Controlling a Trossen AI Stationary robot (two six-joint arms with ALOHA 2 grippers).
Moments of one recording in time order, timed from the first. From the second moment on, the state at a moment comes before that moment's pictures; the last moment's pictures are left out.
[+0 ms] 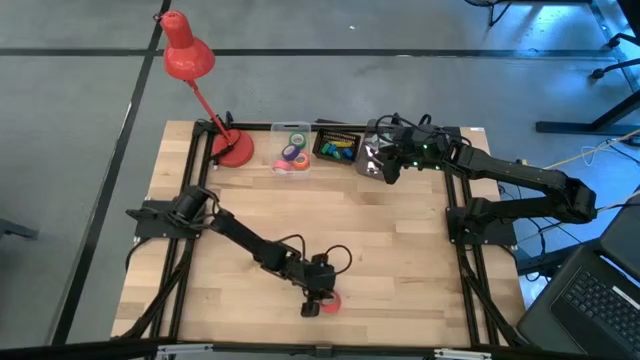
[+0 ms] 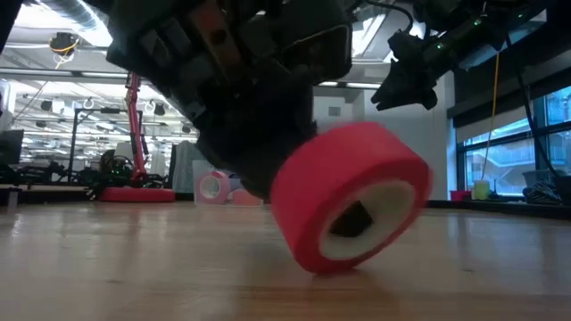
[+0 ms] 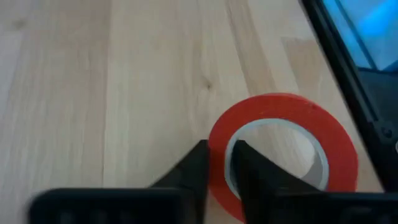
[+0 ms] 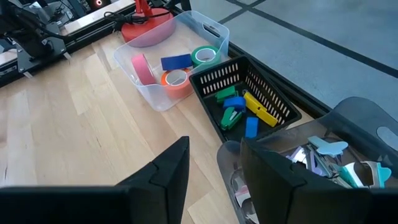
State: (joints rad) left arm -0.41 2.12 1.17 0.15 -0.03 -0.39; right arm -0.45 1.05 0.73 -0.24 0.01 0.22
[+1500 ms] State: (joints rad) left arm 0.74 1.54 1.16 -0.44 -0.02 0.35; right arm -0.45 1.05 0.73 -0.19 0.01 0.29
